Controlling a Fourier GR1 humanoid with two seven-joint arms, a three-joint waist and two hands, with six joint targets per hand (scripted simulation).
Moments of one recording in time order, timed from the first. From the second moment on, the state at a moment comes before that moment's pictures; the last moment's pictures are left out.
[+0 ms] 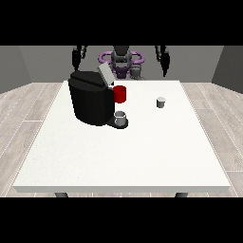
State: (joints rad) left arm -0.01 0.12 -0.01 -1.57 0.01 0.01 0.00; right arm -0.04 -0.13 0.01 -1.57 -0.02 0.01 -0.03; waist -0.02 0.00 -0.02
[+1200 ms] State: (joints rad) left arm -0.31 0.55 0.06 -1.19 -0.26 -0.24 -0.12; right arm -0.14 -0.05 0.08 -1.58 0.16 -0.15 -0.01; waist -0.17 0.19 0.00
